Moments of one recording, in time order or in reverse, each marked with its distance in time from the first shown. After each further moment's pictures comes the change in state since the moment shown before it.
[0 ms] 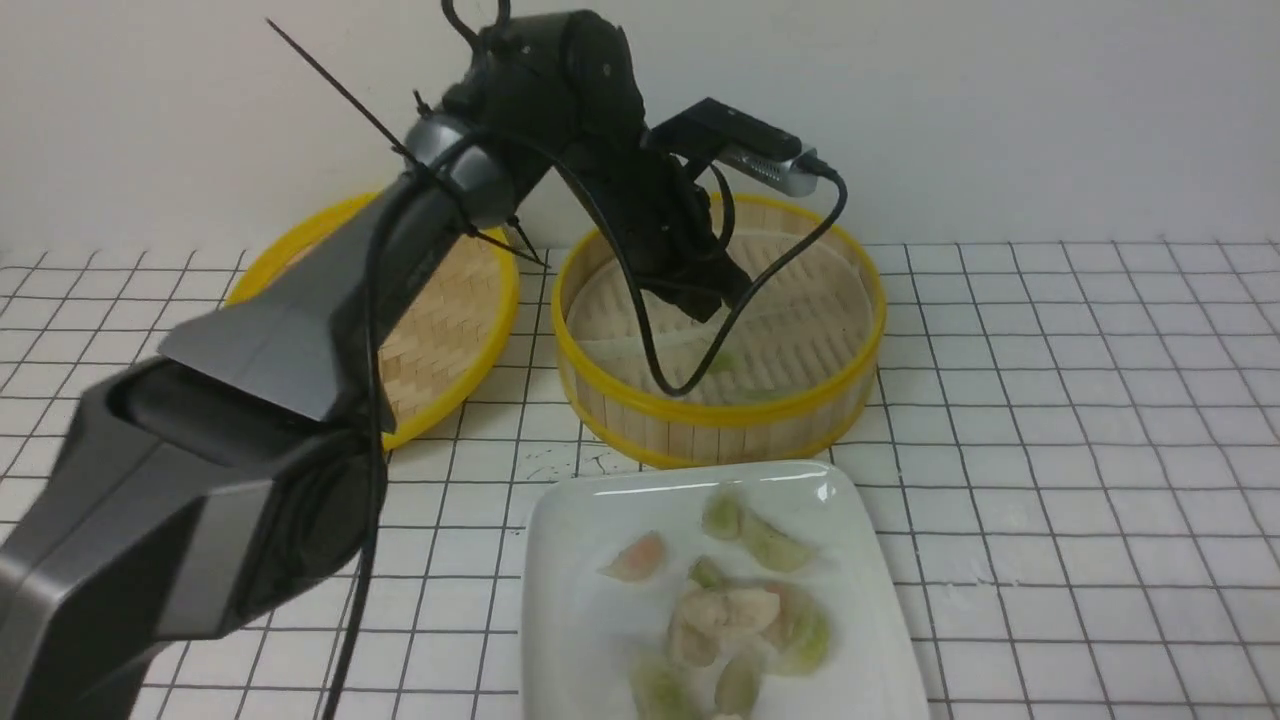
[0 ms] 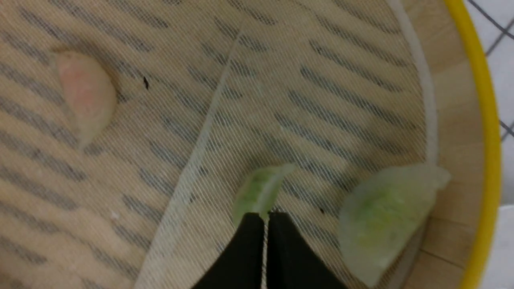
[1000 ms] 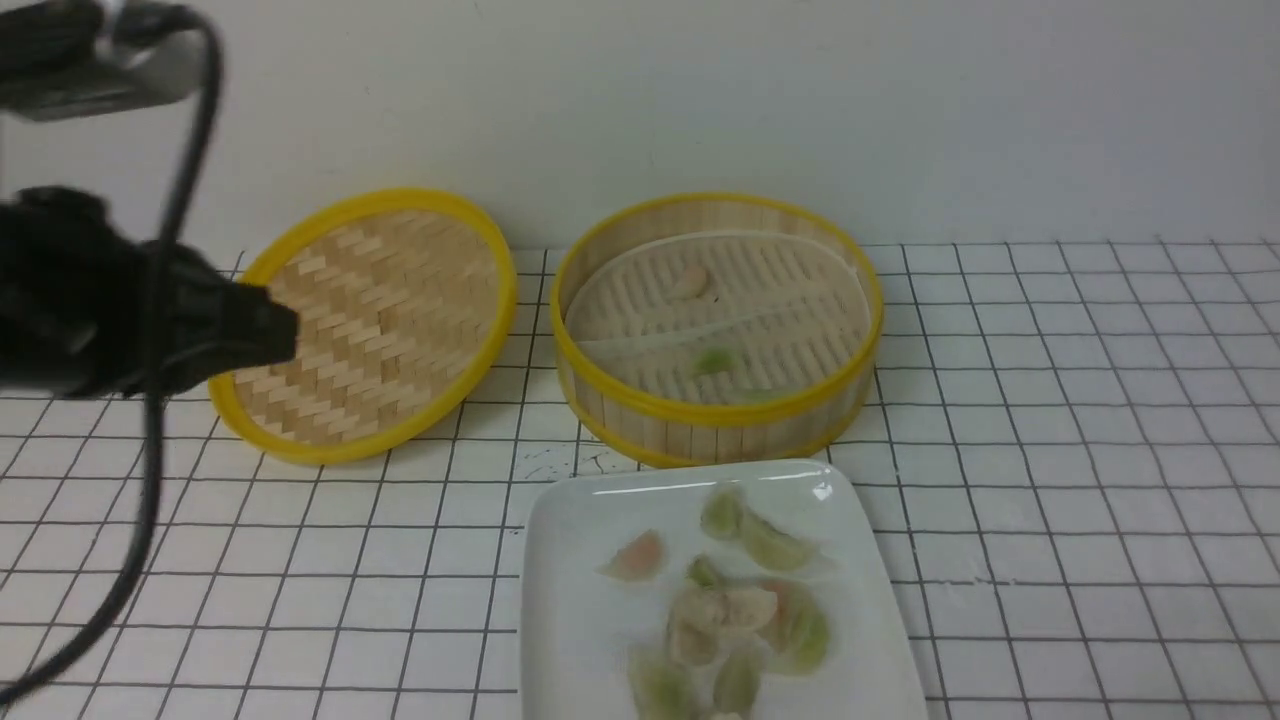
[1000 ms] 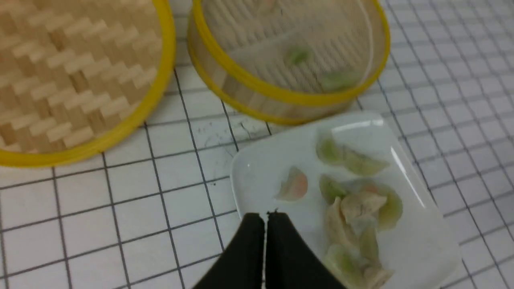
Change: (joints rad) right arm 0.000 0.000 0.000 0.000 0.000 0.000; left arm 0.370 -1.361 1.451 -0.254 -0.293 -0.076
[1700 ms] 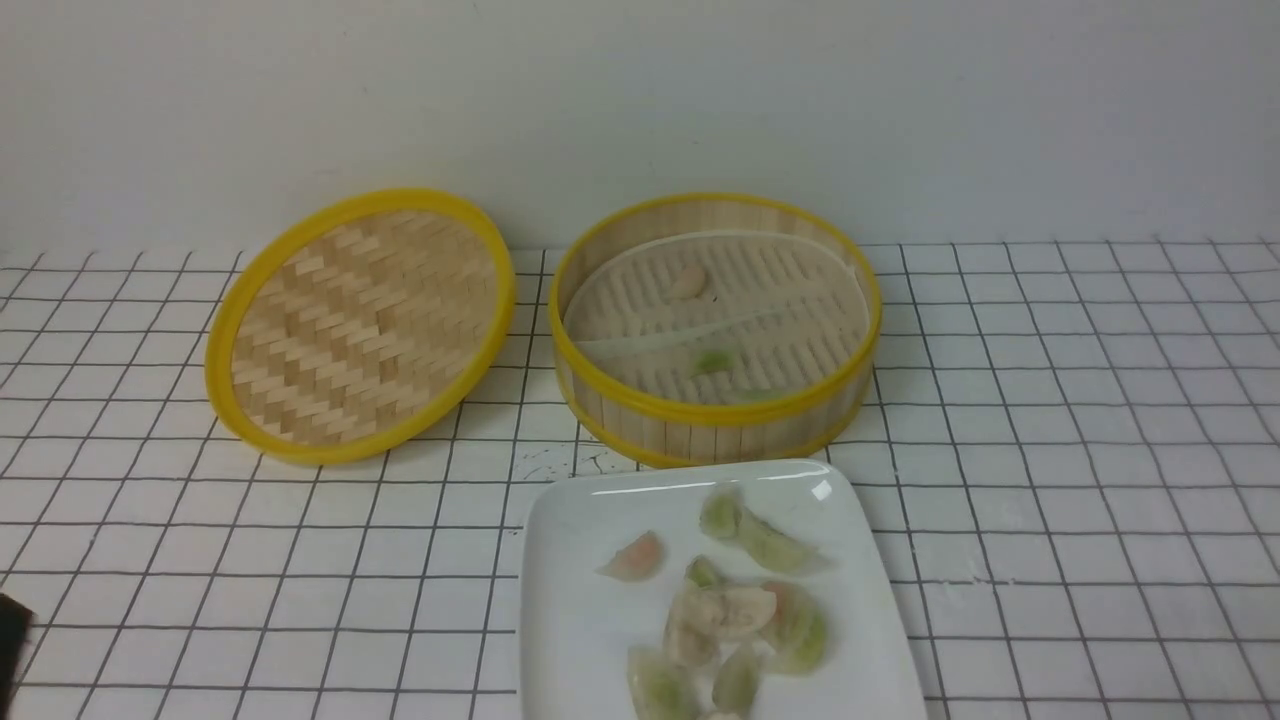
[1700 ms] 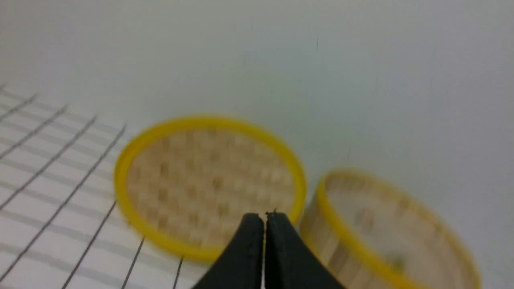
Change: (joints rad) right arm 0.000 0.000 0.000 0.000 0.000 0.000; left arm 0.016 -1.188 1.131 0.002 -1.026 -0.335
